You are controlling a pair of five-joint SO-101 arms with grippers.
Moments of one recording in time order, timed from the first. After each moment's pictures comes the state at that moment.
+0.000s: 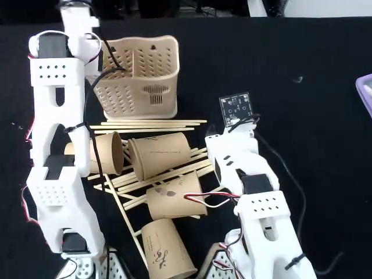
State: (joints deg) left arm -6.9 23.8 -49.3 90.3 -7.3; right arm -8.0 -52.4 73.5 25.3 7.2
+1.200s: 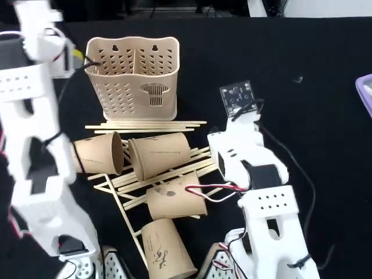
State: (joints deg) left arm -14.8 16.0 -58.2 100.7 -9.1; right arm -8.0 -52.4 58.4 48.0 7.2
